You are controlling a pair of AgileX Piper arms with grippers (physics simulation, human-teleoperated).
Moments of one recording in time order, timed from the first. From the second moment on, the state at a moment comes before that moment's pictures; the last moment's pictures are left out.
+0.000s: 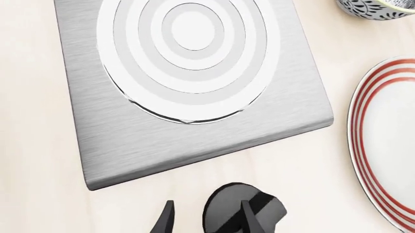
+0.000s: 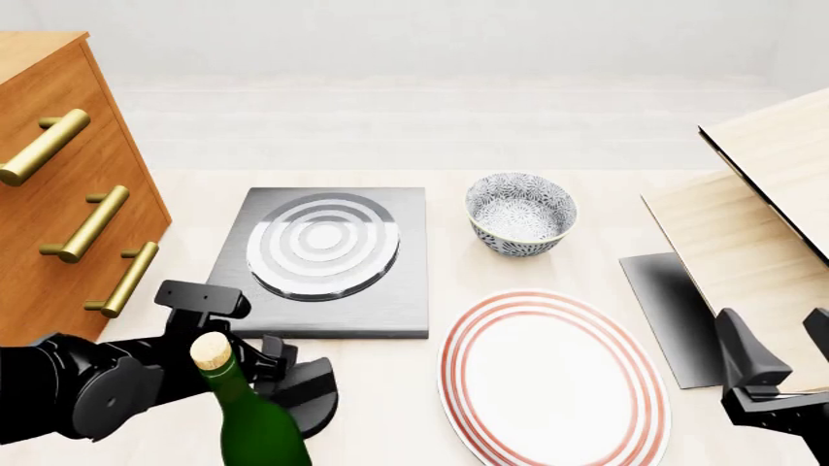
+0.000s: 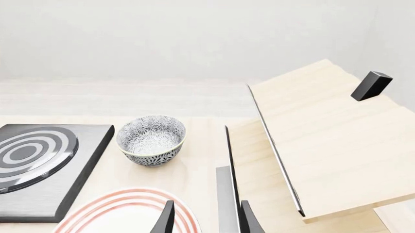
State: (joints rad) left arm -0.42 1.37 -0.38 -0.06 -0.17; right arm -0.01 0.27 0.00 -0.17 -0.02
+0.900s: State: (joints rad) left arm -0.35 1.20 -0.38 0.03 -0.10; right arm -0.01 0.26 0.00 -0.16 -0.02
